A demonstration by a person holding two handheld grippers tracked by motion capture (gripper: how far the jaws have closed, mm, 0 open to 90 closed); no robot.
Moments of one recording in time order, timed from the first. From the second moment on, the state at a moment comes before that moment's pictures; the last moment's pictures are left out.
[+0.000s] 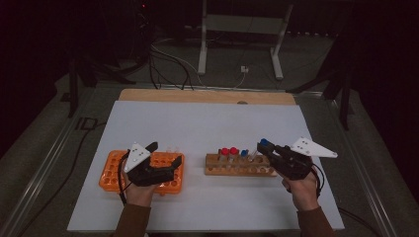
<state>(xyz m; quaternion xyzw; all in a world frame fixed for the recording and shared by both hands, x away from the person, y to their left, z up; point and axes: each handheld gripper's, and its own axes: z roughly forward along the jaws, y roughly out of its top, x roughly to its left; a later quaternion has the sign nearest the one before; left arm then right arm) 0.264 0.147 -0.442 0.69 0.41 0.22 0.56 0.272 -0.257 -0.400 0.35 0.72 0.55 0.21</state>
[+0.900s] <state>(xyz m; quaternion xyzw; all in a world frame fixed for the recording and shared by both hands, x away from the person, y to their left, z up) 0.264 0.039 -0.434 0.77 0.29 0.17 0.54 0.265 -0.221 -0.403 0.32 0.76 0.54 0.15</state>
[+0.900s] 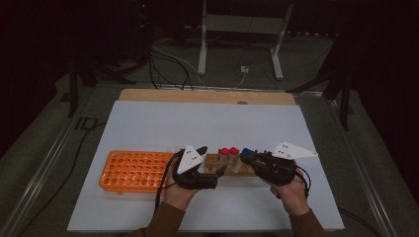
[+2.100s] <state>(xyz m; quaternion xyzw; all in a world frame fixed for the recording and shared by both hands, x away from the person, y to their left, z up) 0.263 0.015 -0.434 0.80 0.25 0.14 0.52 0.263 -0.218 -0.403 0.31 0.75 0.57 0.13</state>
